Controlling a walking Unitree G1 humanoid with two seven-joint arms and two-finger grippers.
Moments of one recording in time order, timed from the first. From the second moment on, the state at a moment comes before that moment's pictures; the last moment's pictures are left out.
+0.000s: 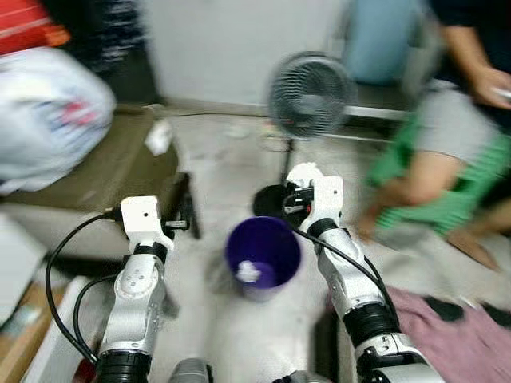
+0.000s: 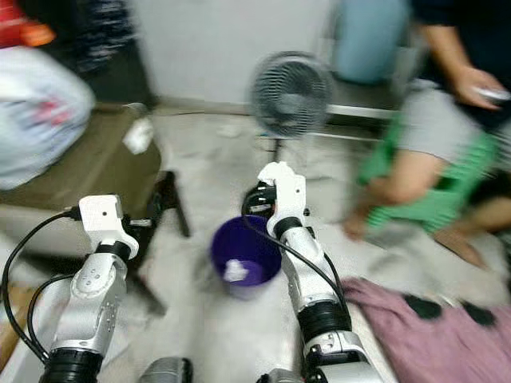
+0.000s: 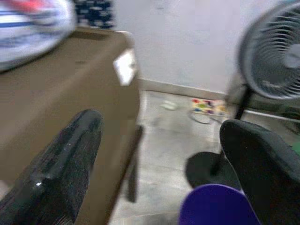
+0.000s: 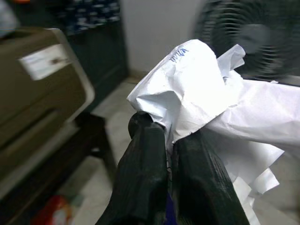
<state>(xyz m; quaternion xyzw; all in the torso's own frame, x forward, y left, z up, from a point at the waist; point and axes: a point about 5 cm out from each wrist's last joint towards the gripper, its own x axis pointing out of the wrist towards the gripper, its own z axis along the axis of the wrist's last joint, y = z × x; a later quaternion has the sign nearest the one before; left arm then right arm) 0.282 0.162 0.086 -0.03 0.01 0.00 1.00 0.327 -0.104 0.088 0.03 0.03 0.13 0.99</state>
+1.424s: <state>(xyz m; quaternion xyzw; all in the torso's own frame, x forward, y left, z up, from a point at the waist) 0.282 0.155 0.086 -0.04 0.01 -0.01 1.00 0.328 -0.108 0.088 0.03 0.03 0.12 0.99</state>
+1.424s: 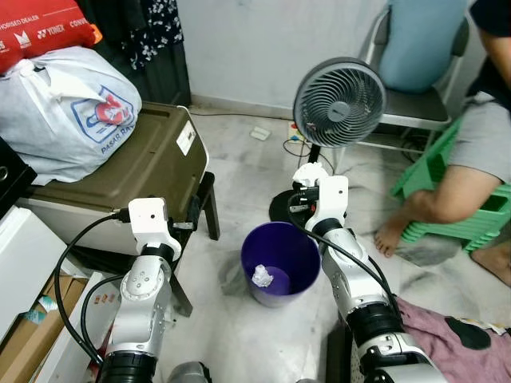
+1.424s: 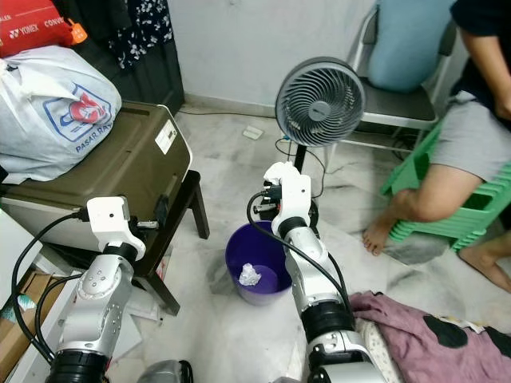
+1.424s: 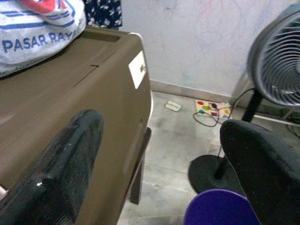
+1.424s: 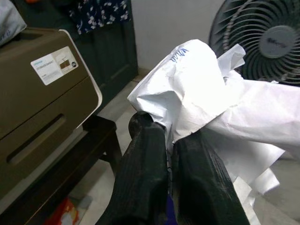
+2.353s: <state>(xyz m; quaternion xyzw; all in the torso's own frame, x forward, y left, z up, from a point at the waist) 0.284 0.165 0.087 -0.04 0.01 0.00 1.00 0.330 -0.096 0.091 0.03 0.03 0.13 0.99</state>
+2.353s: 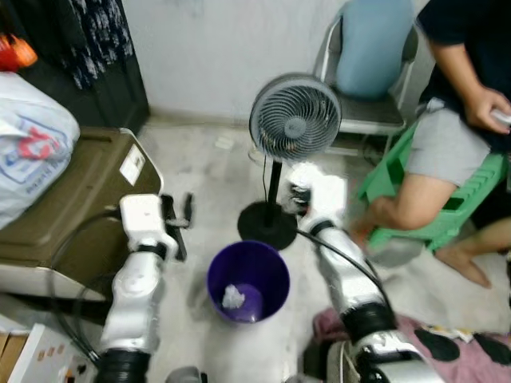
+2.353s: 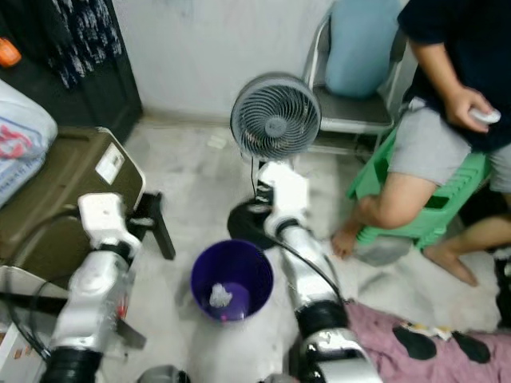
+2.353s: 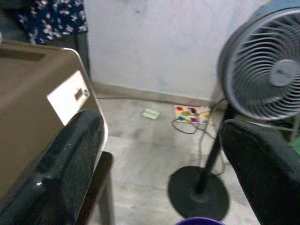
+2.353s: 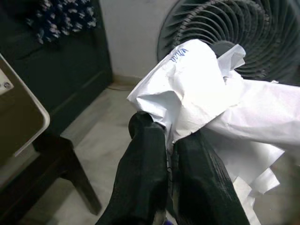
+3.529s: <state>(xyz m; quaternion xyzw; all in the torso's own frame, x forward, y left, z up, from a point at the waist) 0.284 0.156 0.087 -0.05 0.01 -0.01 1.00 0.331 -0.106 0.089 0.03 0.03 0.12 0.99</state>
